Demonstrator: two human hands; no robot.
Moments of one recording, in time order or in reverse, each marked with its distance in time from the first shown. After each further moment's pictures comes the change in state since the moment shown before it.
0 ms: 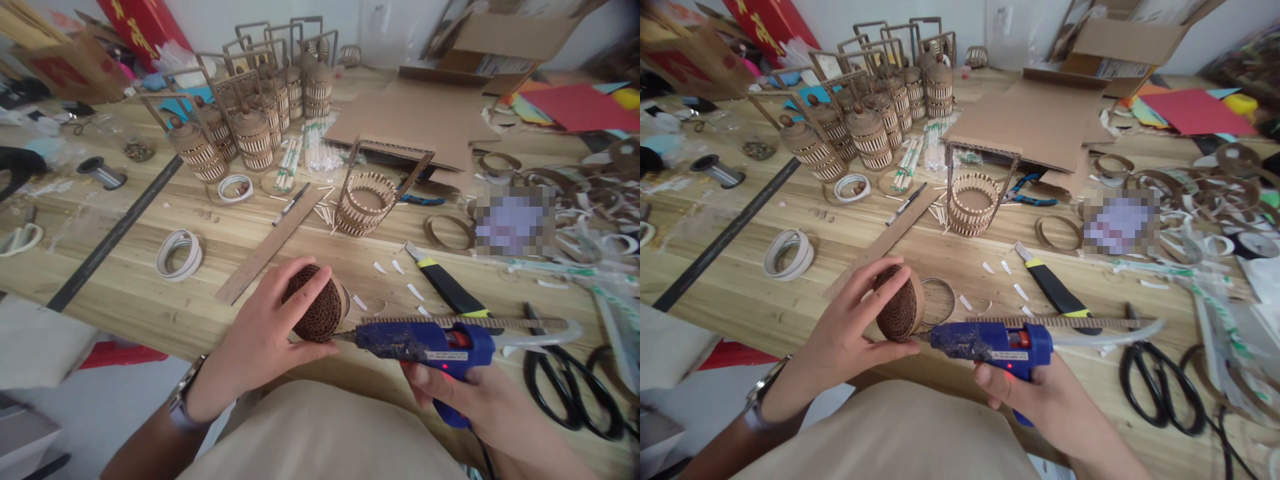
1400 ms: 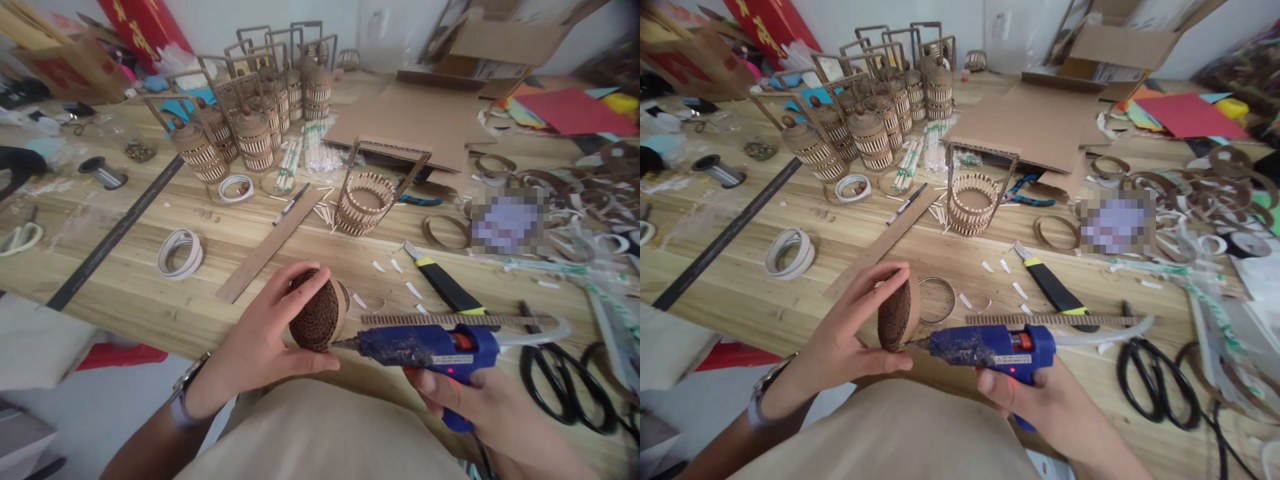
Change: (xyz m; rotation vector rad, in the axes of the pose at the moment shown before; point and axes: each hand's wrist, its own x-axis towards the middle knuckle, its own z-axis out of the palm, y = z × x) left_hand -0.009 -0.001 -0.001 -0.349 -0.042 -0.106; right_hand -0.007 -0.003 0.006 0.057 0.059 0.037
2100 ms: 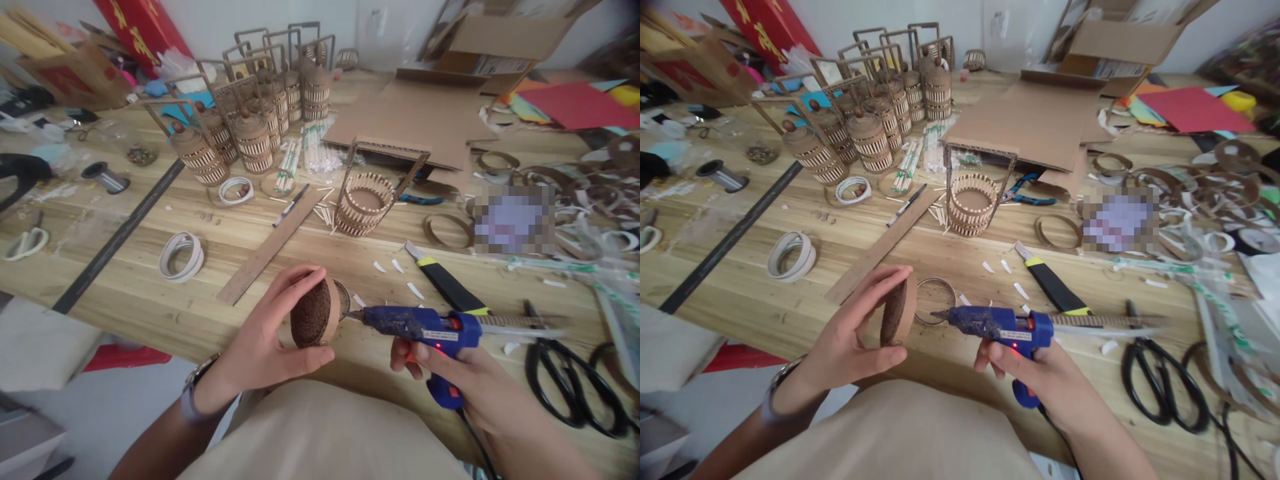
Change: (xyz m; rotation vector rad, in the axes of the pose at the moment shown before) left_hand -0.001 -0.001 0.007 -0.223 0.042 -0.082; right_hand 0.020 0.018 -0.019 0.015 -0.049 -0.022
